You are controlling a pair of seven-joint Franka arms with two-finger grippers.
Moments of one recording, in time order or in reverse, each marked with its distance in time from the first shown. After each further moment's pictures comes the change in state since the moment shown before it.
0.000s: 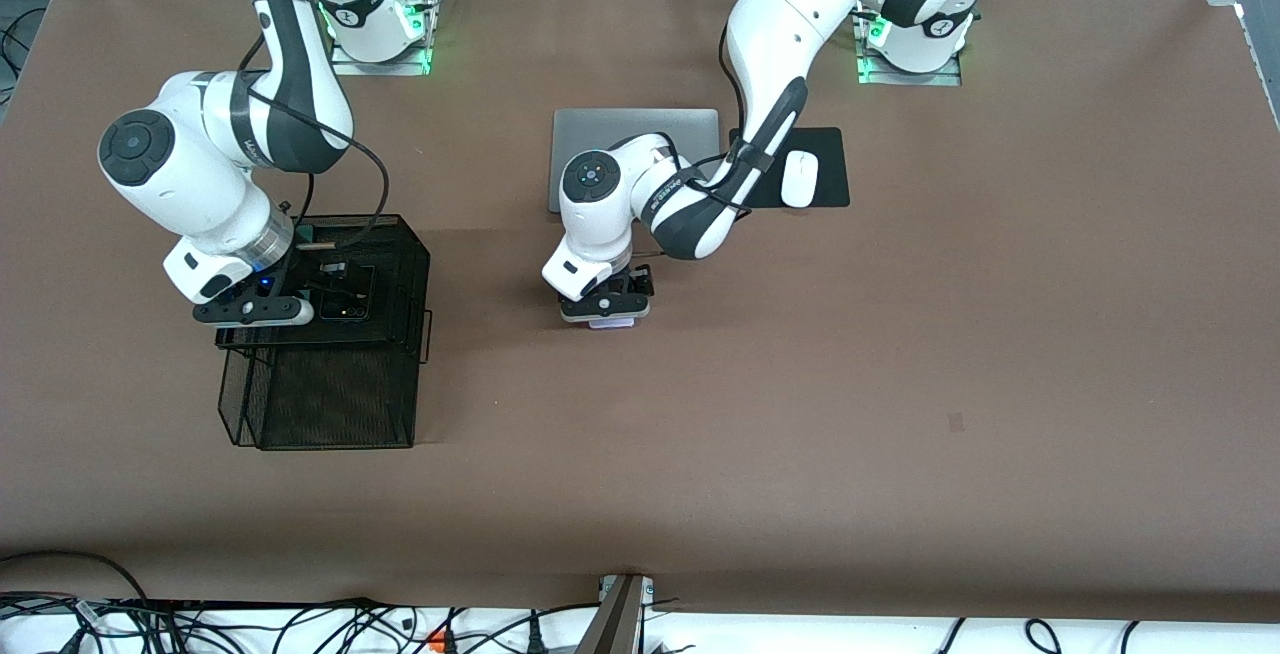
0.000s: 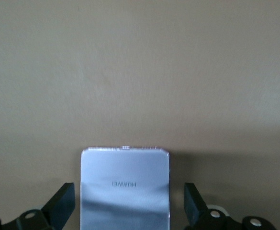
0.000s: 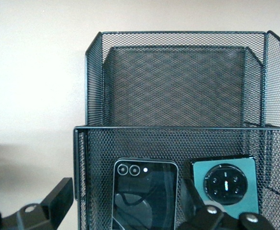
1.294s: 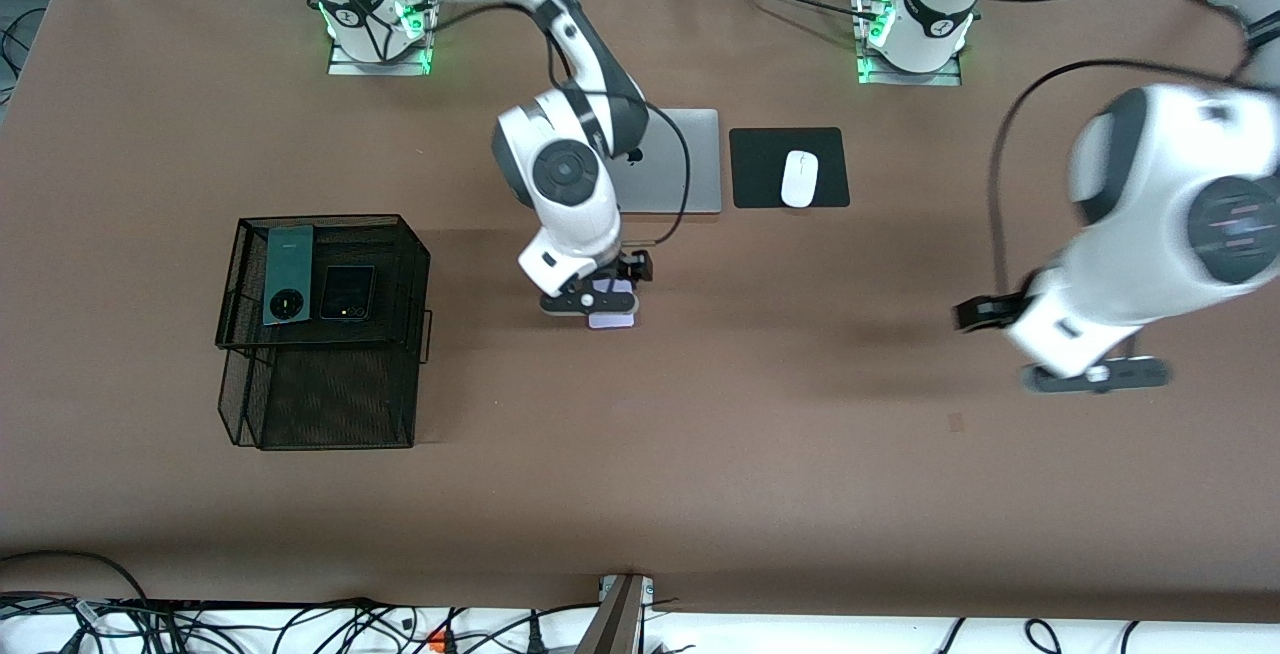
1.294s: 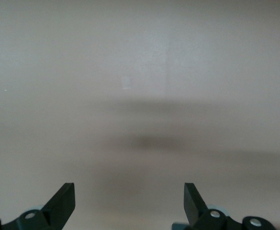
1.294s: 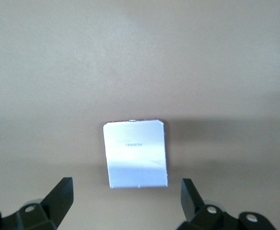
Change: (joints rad) left arm 0.707 -0.619 0.008 -0.221 -0.067 -0.636 0.849; right arm 0.088 0.485 0.414 0.531 0.027 -0.076 0.601
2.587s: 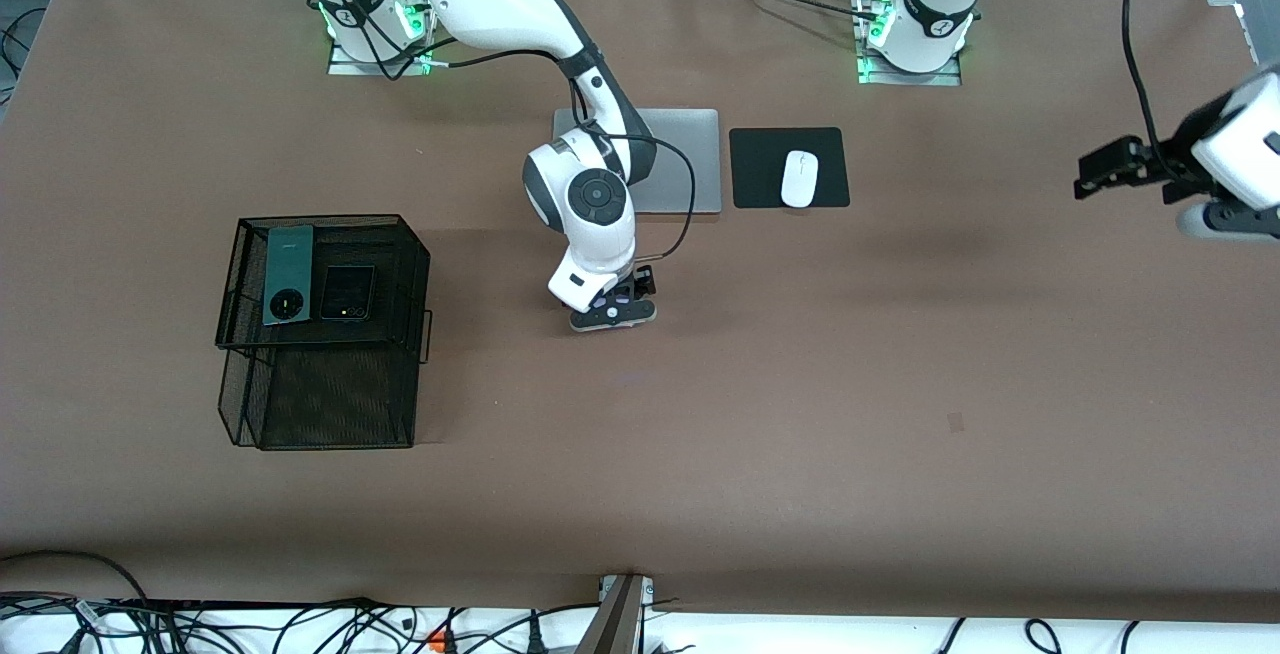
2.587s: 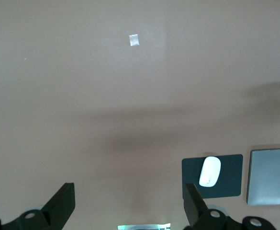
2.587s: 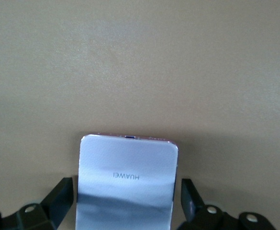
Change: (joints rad) left arm 0.126 -0.337 -0.058 -0.186 -0.053 -0.163 0.167; right arm 0.006 0.110 0.028 -0.023 -0.064 0.159 -0.103
